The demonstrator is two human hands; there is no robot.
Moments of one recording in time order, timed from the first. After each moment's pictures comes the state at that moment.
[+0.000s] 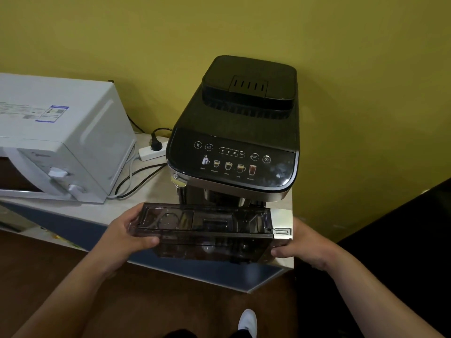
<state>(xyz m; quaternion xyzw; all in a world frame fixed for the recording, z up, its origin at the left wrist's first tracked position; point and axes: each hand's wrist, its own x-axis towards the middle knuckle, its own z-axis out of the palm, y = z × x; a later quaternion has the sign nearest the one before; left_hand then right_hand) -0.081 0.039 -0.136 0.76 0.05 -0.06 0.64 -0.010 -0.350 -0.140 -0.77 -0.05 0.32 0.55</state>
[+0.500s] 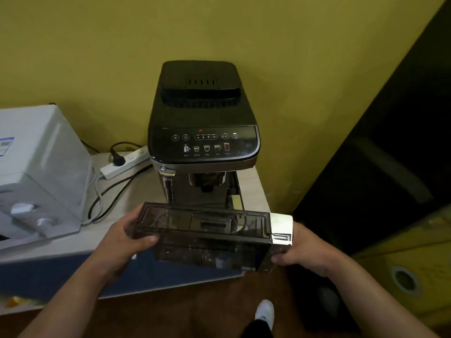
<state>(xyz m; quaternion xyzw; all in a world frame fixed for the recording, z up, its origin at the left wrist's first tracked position) -0.084 0.055 -0.118 0.72 -0.05 -0.17 0.67 -0.153 -0.322 -0.109 -0.79 0.06 0.21 0.57</state>
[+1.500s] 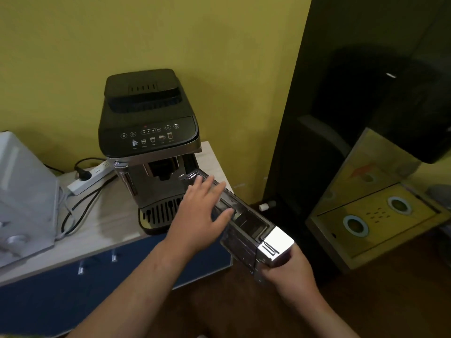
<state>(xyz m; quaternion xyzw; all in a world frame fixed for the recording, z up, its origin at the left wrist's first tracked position) -0.170 -0.140 -0.073 0.91 -0.33 -0.01 0.27 -0.322 -0.293 -0.131 -0.74 0.34 -0.06 0.58</state>
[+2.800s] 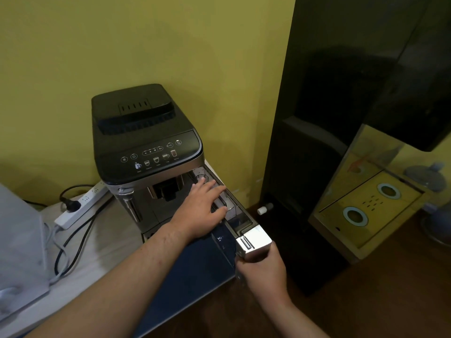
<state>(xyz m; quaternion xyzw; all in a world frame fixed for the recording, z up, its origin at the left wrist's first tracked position) -0.069 -0.128 -0.091 0.88 -0.42 -0.10 0.22 -0.251 -0.201 -0.131 -0.62 0.41 -0.16 0.65</state>
